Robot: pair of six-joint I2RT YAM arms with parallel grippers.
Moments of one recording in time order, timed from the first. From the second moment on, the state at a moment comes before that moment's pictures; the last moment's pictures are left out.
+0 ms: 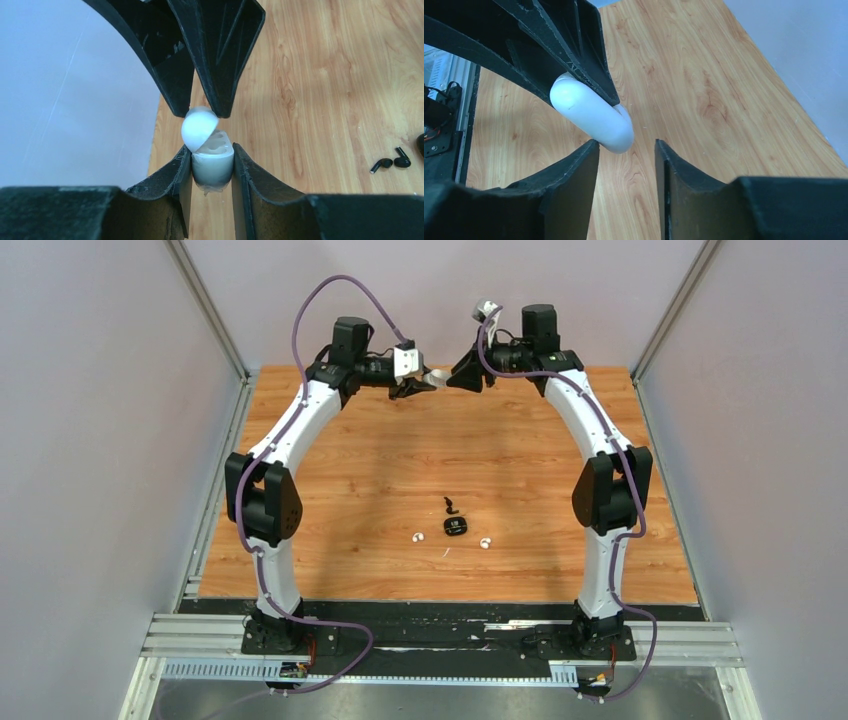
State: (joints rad) left arm -0.34 1.97 1.89 -0.39 1.04 0.92; right arm 0.24 2.09 2.07 -0.42 -1.05 -0.24
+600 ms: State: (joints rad) left arm -0.30 2.05 1.85 0.03 1.15 0.15; right arm 0.23 2.09 2.07 -0.30 -1.03 -0.21
